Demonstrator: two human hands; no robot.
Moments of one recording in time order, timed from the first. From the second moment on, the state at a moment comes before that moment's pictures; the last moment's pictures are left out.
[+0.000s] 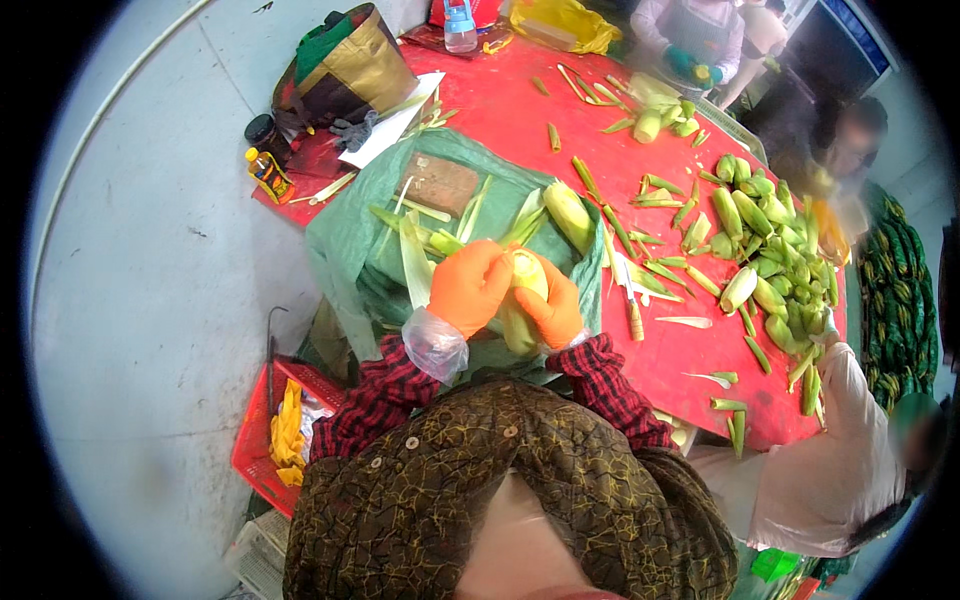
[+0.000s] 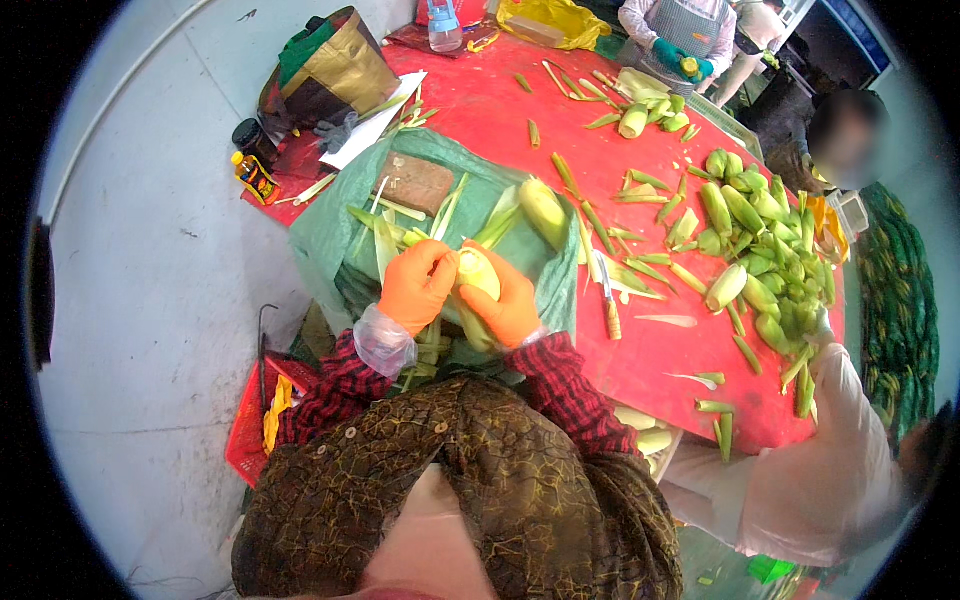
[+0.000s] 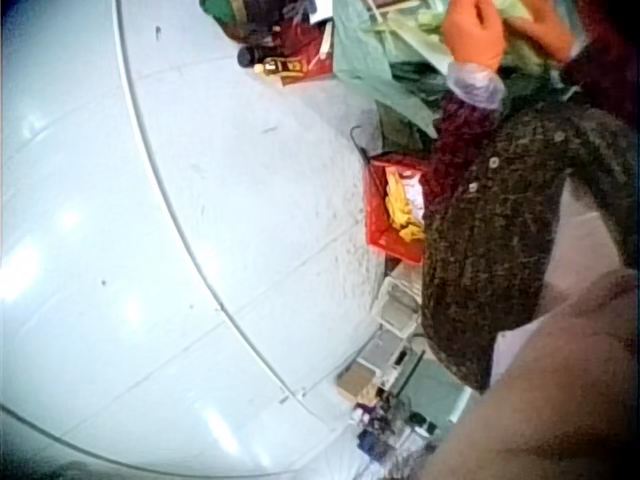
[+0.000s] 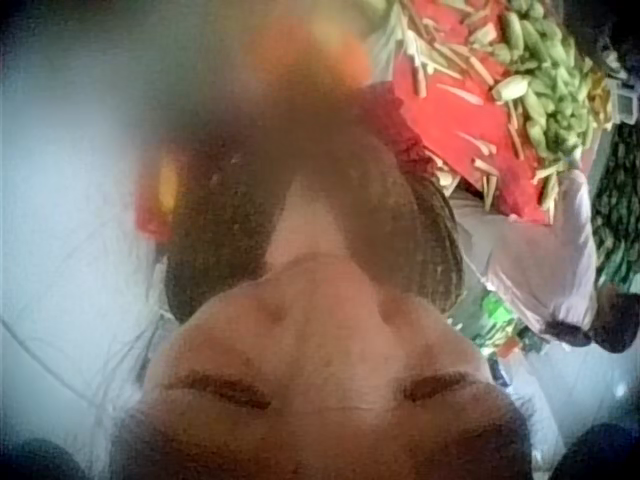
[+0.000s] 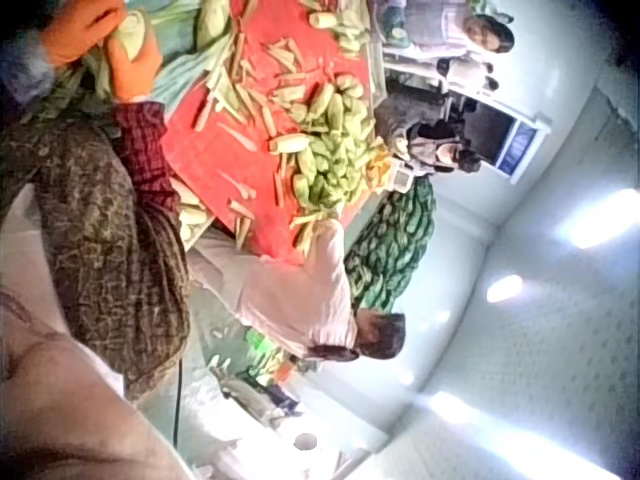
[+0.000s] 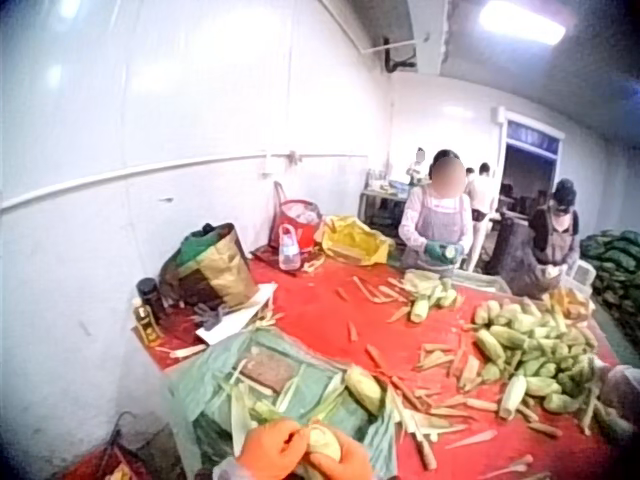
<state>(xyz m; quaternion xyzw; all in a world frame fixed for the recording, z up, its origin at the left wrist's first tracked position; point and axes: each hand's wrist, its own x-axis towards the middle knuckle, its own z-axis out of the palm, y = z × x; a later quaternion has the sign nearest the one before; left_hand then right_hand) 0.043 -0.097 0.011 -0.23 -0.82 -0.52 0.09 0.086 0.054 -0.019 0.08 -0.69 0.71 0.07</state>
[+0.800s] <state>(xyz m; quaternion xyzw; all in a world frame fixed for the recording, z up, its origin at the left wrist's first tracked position) 0.029 -0.106 -0.008 -0.23 -0.78 -0.58 0.00 0.083 0.056 -0.023 0.05 -0.74 0.67 0.08</state>
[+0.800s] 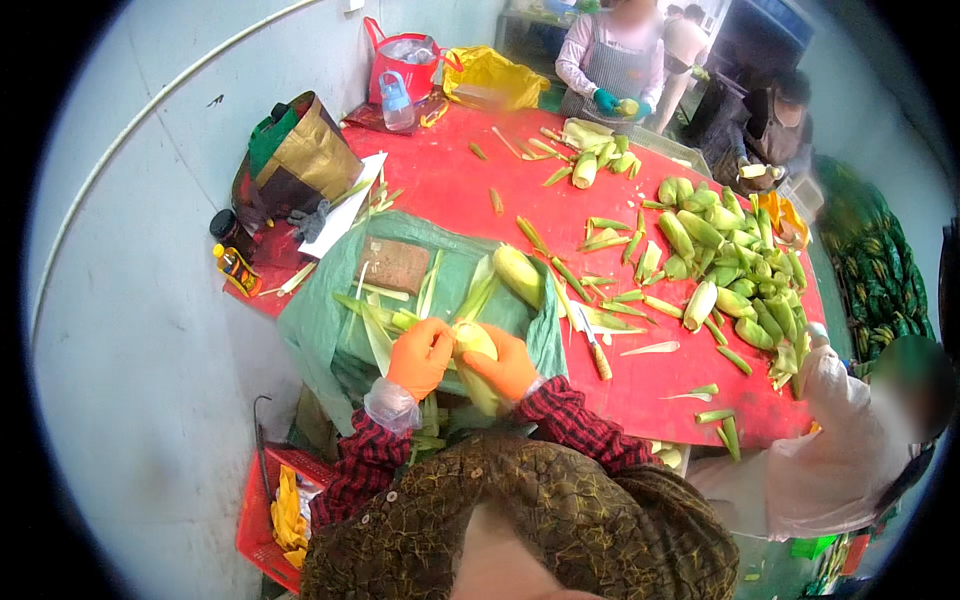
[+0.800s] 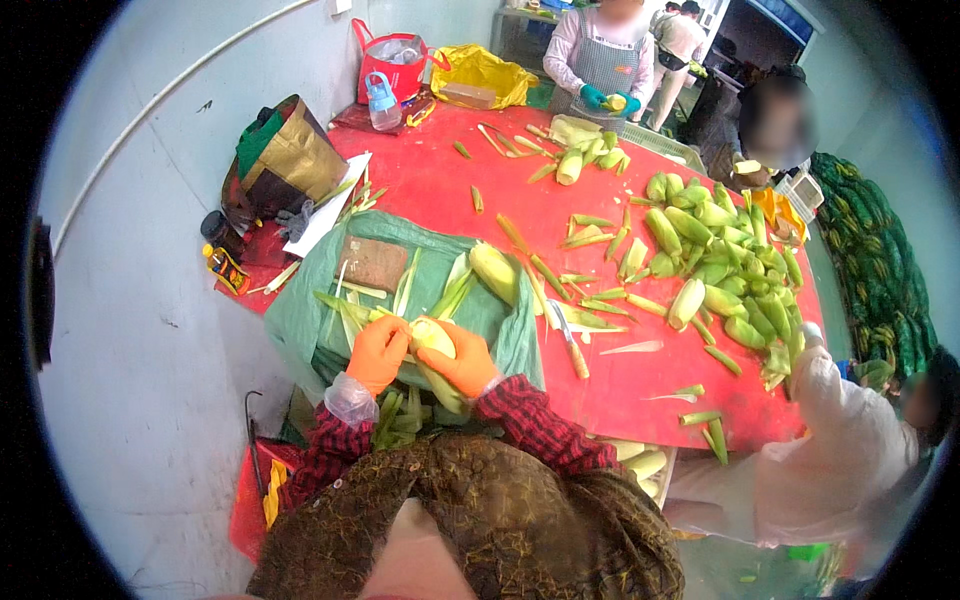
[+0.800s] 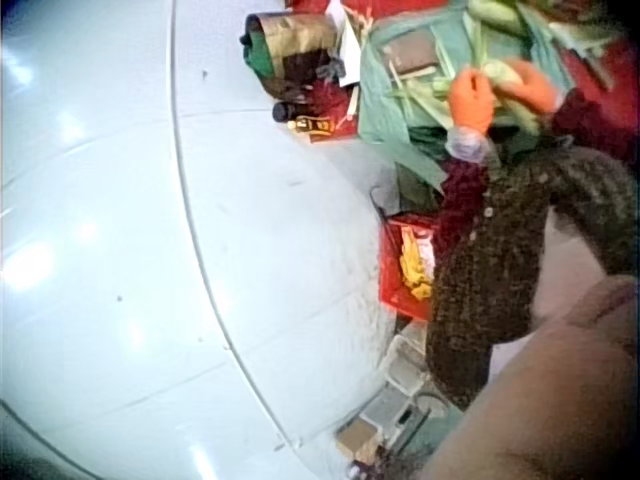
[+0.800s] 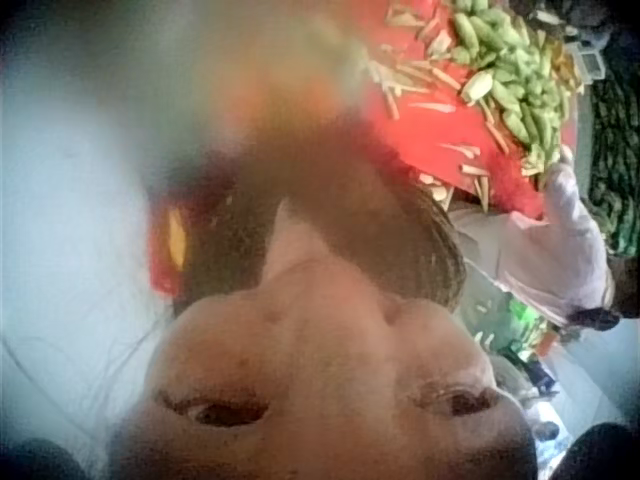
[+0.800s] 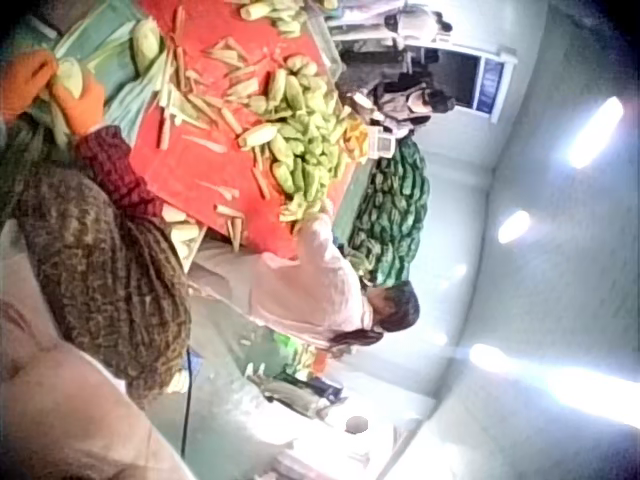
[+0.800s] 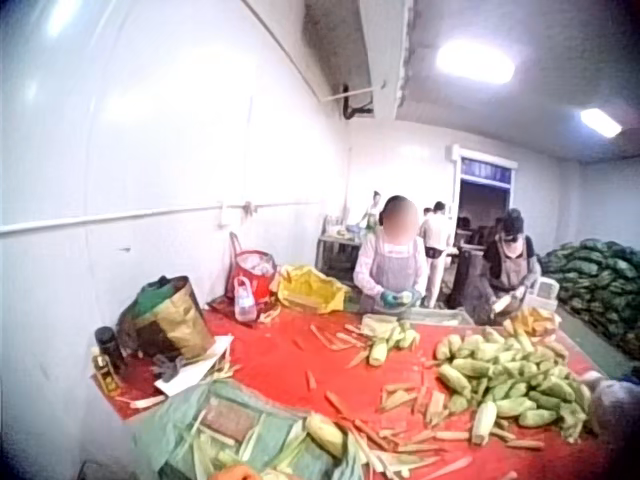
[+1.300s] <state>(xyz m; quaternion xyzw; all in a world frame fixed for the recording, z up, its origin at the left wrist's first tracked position) 0.030 -0.126 -0.090 -0.10 -0.79 -0.60 -0.01 0.088 0.082 -0.043 0.05 -0.59 0.80 0.08</state>
